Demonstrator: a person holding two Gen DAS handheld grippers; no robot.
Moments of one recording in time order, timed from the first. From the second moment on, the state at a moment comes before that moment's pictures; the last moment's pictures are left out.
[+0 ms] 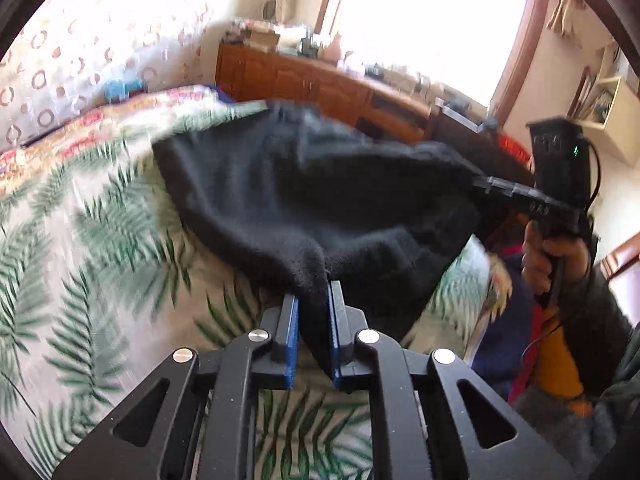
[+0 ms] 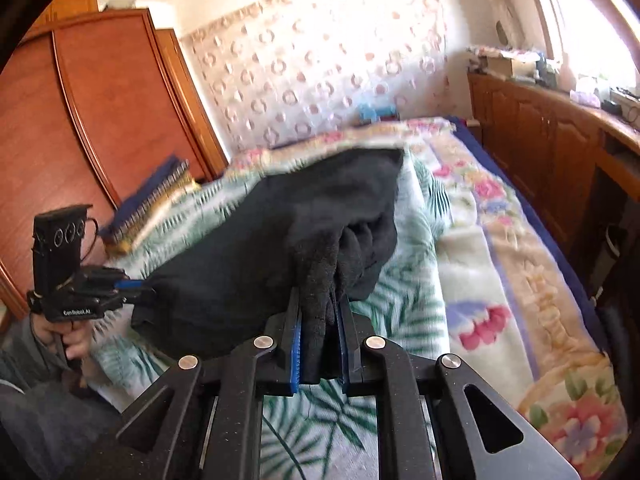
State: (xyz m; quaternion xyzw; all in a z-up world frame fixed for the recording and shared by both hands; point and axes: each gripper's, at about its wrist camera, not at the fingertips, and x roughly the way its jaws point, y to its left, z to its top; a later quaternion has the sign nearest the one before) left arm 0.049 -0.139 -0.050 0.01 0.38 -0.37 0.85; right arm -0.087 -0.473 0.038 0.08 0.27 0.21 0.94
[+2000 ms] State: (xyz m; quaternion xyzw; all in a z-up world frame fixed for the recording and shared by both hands) left arm 0.220 -0.125 -0.071 0.04 0.43 -0.29 0.86; right arm 0.095 -0.419 0.106 -0.07 0.30 0.19 0.93
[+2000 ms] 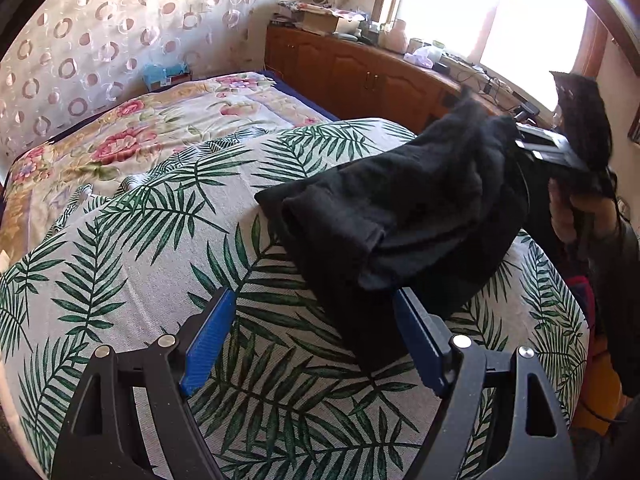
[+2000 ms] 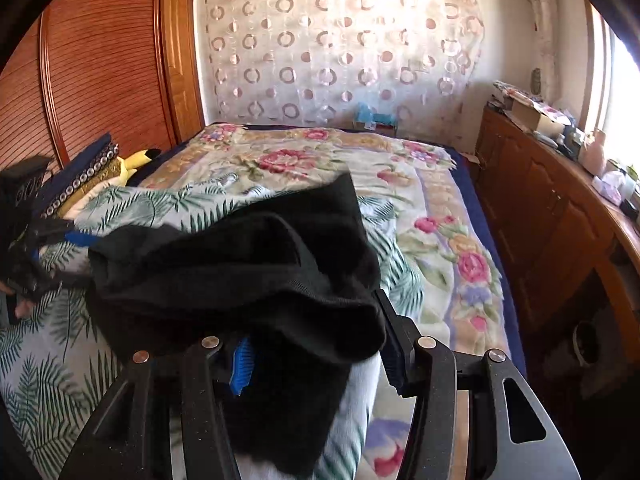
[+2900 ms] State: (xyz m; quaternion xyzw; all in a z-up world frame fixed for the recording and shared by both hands) left arm 0.298 -0.154 -0.062 0.02 0.39 -0.32 0.86; right arm 0.093 -0.435 0.111 -0.01 0.32 0.15 0.94
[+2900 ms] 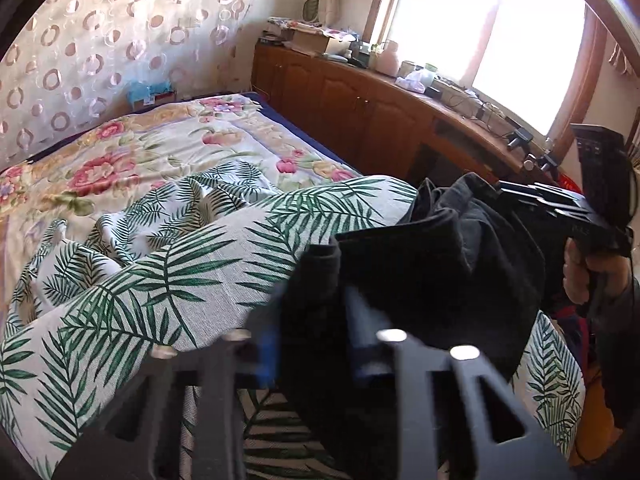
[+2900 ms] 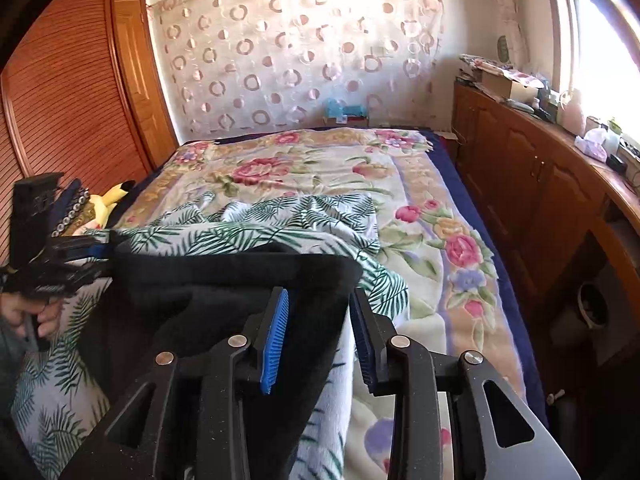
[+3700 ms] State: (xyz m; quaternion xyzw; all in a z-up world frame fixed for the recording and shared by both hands) left arm 0.292 -0.138 -0.080 -0.01 0.45 -0.28 0.85; right arm 0.140 -0.443 0.069 0.04 0.39 0.19 0.90
